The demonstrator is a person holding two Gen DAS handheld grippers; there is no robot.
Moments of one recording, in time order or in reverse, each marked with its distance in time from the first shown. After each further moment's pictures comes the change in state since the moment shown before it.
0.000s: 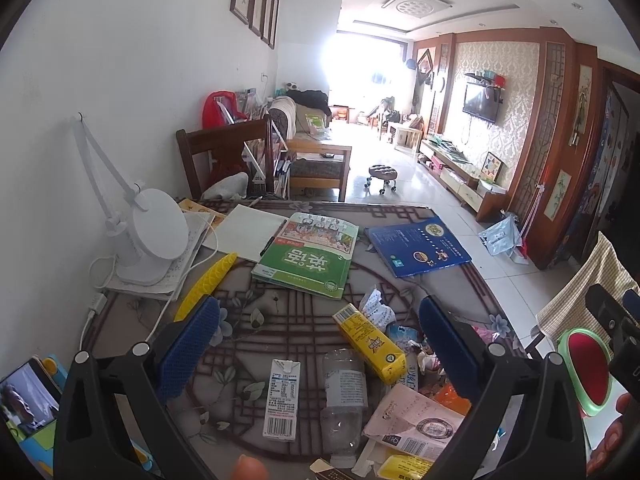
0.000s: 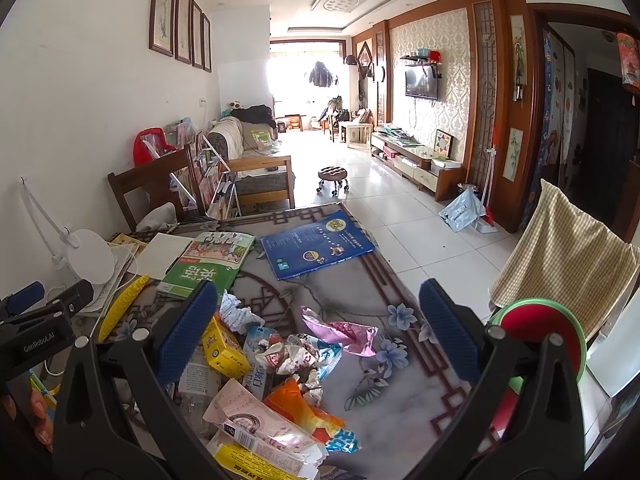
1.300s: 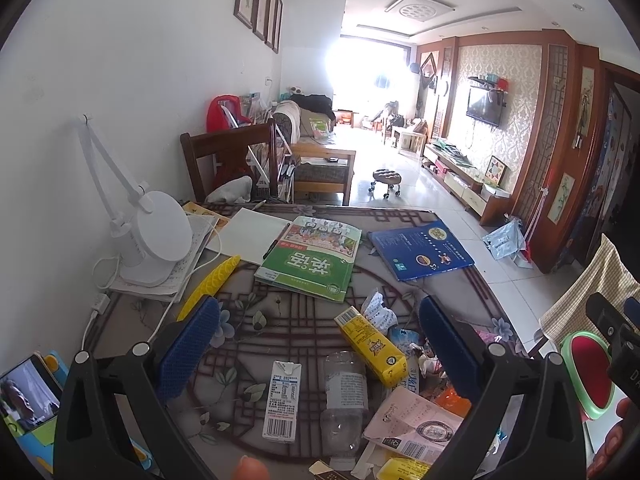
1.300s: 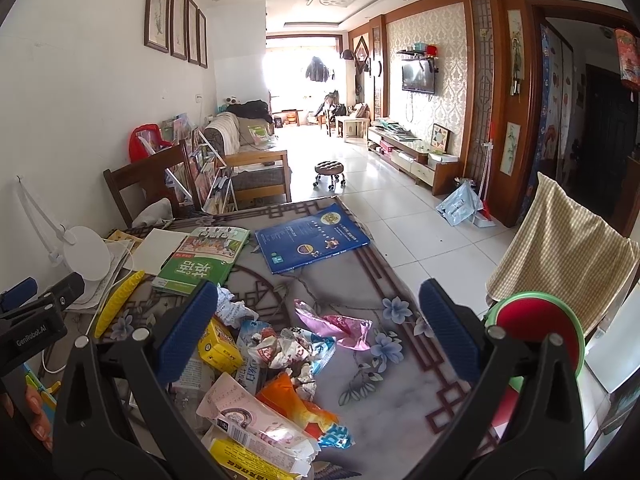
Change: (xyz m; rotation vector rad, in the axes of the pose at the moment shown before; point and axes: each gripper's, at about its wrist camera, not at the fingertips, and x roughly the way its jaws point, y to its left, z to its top) left arm 0.002 0.000 -0.002 -0.010 -0.014 0.020; right arm 0.005 -0.009 -0.009 0.006 0.016 -0.011
